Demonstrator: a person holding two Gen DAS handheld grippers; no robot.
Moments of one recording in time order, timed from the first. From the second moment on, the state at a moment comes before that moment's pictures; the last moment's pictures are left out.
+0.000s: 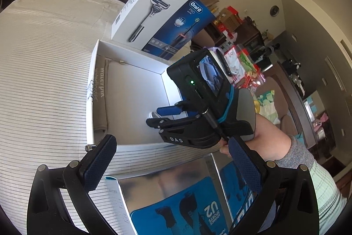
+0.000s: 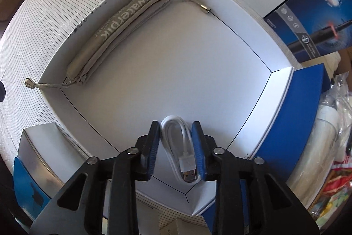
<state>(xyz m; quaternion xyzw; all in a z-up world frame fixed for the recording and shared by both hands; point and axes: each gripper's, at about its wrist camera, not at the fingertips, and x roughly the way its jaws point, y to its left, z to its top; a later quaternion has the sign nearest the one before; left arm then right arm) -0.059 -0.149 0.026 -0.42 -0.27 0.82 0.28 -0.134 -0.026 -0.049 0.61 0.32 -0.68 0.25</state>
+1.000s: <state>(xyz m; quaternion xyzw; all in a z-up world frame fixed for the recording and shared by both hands) -0.058 0.040 0.123 -0.36 0.04 0.88 0.31 -0.109 0.179 0.160 0.51 -0.01 -0.81 0.28</state>
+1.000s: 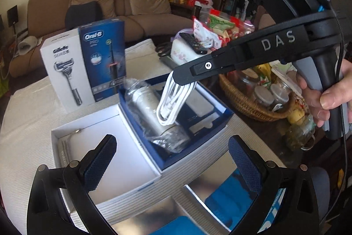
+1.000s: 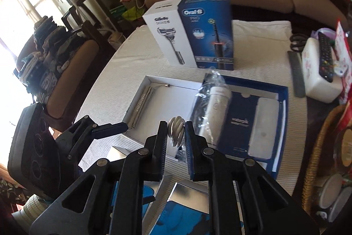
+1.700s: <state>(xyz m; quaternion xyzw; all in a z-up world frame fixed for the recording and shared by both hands) -0.075 0.119 0.107 -0.39 0.12 0.84 0.35 -0.126 0.320 0.038 0.57 -0.26 -0.74 0.25</state>
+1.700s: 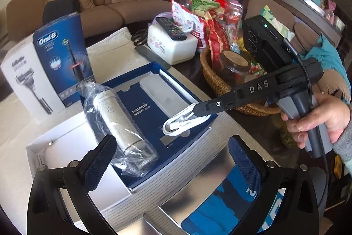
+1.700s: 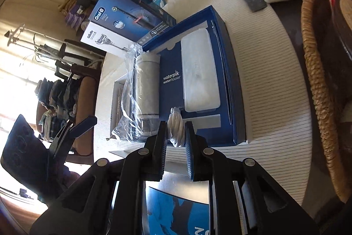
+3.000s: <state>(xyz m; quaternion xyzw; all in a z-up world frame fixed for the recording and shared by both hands) -0.070 0.128 0.073 -0.42 0.19 0.77 0.43 -0.093 0.225 0.048 0.50 0.26 -0.77 0.30</state>
